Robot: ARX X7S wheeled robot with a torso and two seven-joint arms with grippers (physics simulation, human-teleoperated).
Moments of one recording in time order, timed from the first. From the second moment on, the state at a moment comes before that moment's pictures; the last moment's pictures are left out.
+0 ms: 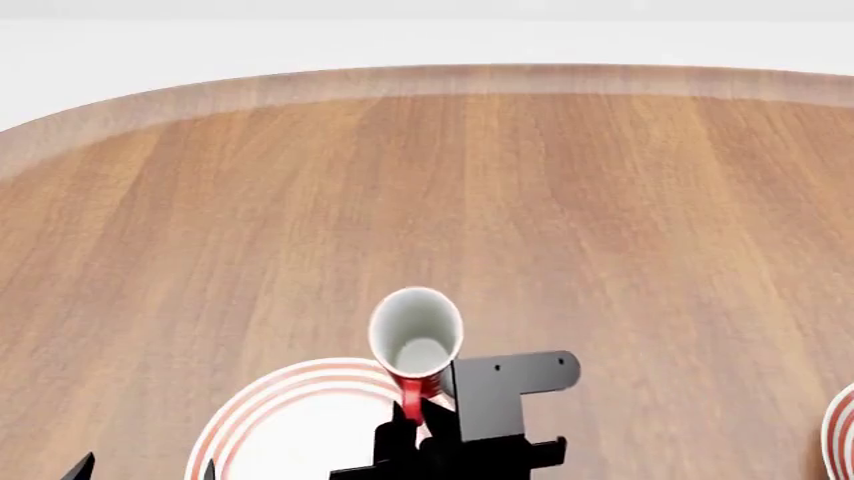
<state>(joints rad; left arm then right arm) -0.06 -0.29 0.38 -0.04 -0.25 0.05 -0.36 0.61 0.34 -0.70 0.16 0.92 0.42 0.30</state>
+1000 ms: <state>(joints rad) -0.07 -0.30 0.39 -0.04 -0.26 0.05 -0.37 0.65 0.25 -0.66 0.25 1.03 0.49 0.36</state>
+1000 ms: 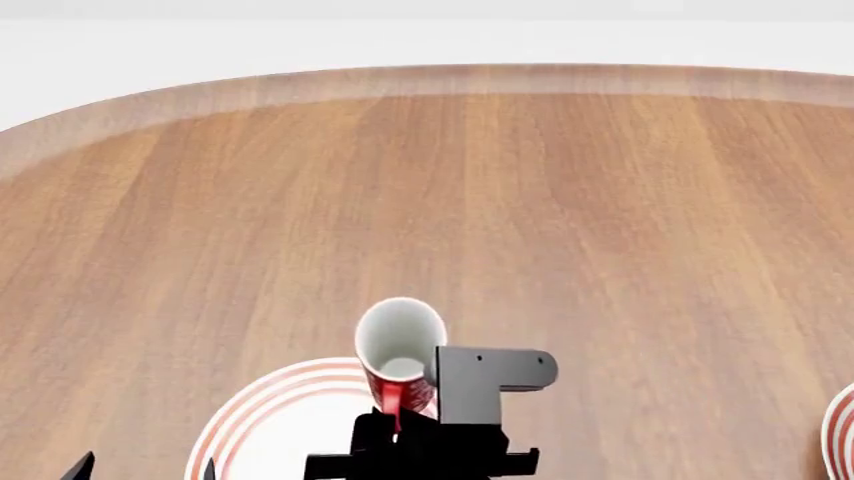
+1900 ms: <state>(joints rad) -0.07 -0.31 0.39 -0.05 -0.27 0.06 -0.38 0.69 0.14 -0.71 0.48 1.00 0.43 0.23</state>
